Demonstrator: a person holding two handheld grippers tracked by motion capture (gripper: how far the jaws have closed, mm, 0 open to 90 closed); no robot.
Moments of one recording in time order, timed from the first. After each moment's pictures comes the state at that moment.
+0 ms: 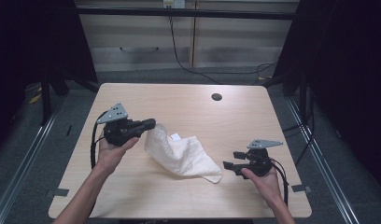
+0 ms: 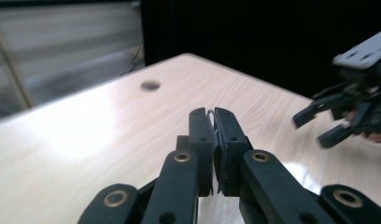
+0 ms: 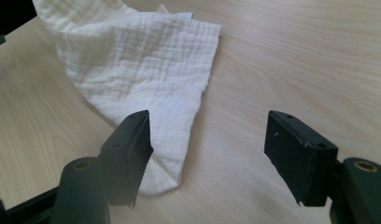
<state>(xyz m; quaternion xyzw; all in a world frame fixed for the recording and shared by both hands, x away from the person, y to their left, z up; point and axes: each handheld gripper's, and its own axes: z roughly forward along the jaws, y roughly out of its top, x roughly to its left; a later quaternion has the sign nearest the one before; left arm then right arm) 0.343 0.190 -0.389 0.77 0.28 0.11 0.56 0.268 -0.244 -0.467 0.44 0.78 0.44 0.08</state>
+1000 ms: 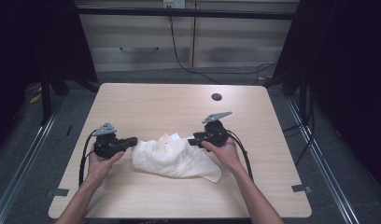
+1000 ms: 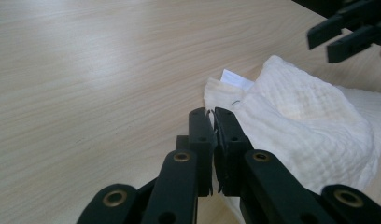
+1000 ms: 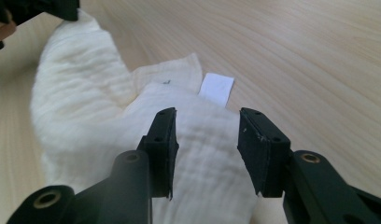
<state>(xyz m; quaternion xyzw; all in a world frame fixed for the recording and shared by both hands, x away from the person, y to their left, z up) 0.355 0.238 -0.469 0.79 0.37 0.09 0.49 0.380 -0.137 -0.464 0.36 0.83 0.42 0.04</state>
